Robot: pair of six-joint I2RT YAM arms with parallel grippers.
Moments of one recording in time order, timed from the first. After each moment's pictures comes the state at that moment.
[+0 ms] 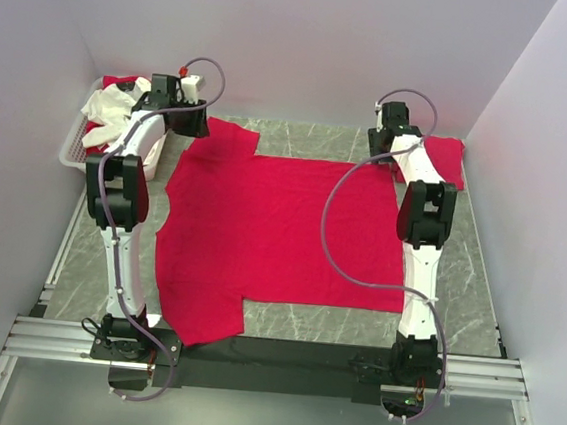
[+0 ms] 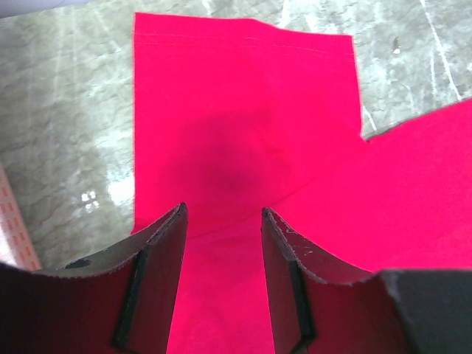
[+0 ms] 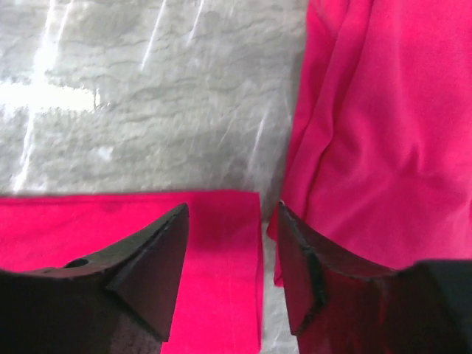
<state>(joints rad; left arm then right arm) 0.01 2.25 1.97 -0.46 0.36 0.06 0.07 2.50 2.25 -0.67 0.18 -0.15</state>
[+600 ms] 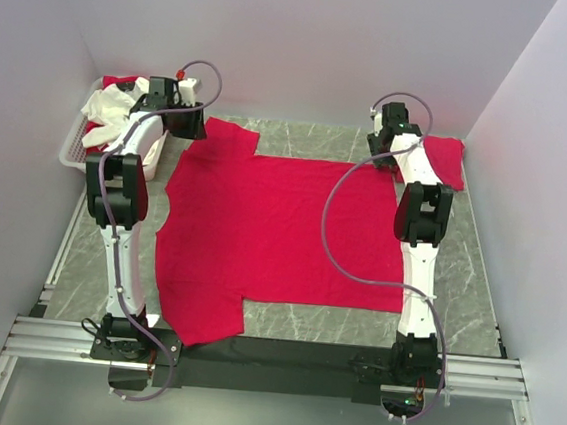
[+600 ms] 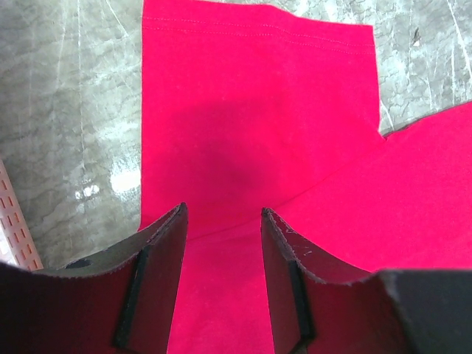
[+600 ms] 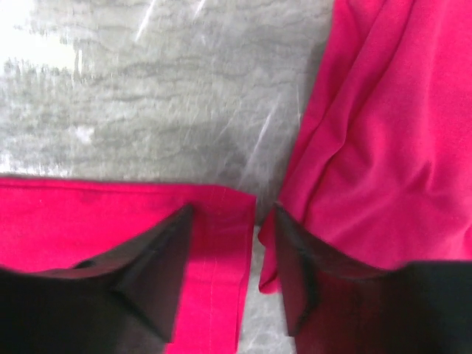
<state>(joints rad) 0.03 2.27 1.97 -0.46 0.37 0.06 0.06 2.59 2.39 -0.80 0.16 -0.26</state>
